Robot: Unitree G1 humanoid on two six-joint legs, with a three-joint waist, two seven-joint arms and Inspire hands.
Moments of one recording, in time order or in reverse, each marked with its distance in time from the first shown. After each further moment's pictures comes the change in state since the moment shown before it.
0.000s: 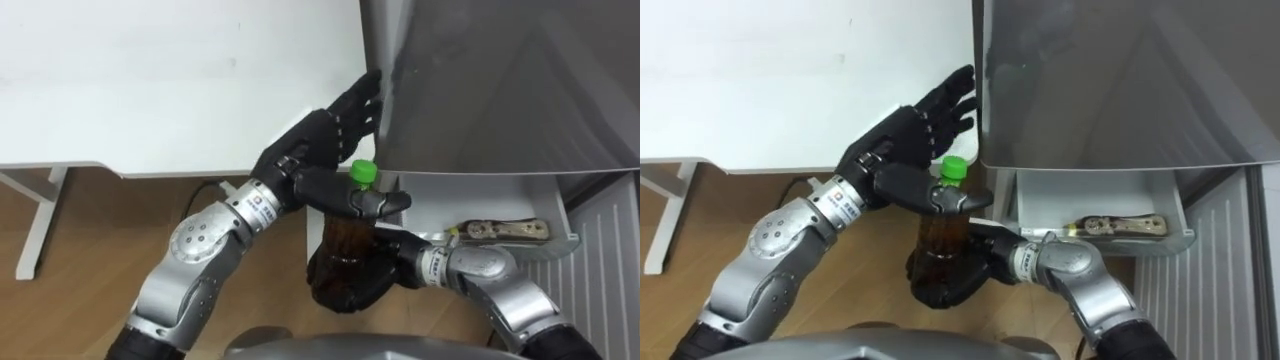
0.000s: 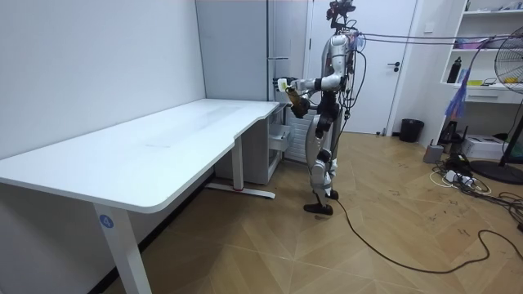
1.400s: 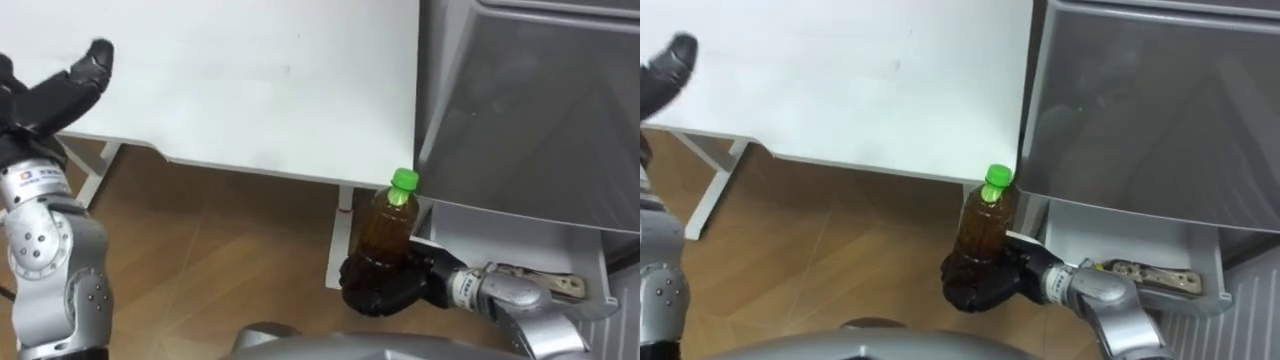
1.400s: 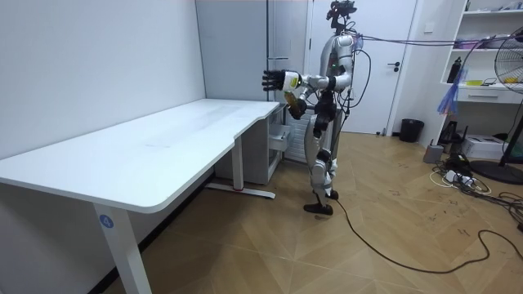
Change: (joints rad) left arm 0.082 -0.022 0.600 0.065 -0.039 -0.124 0.790; right arm 0.144 0.009 -0.184 -0.011 -0.043 0.003 -0.026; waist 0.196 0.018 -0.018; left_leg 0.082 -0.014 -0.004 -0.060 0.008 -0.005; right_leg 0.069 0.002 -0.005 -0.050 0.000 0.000
